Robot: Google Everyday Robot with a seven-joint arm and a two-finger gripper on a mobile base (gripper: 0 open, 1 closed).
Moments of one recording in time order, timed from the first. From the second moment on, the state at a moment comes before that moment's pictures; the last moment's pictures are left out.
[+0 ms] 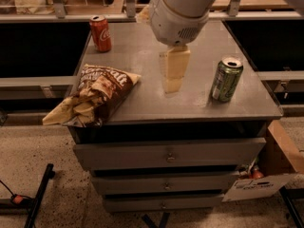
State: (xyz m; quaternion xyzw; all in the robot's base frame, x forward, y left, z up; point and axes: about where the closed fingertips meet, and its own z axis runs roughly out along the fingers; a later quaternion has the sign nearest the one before) arm 0.517 -0.016 0.979 -0.80 0.55 -0.07 0.22
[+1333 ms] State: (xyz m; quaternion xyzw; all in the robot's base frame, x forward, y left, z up) arm 0.556 0.033 0.931 -0.88 0.42 0.00 0.22
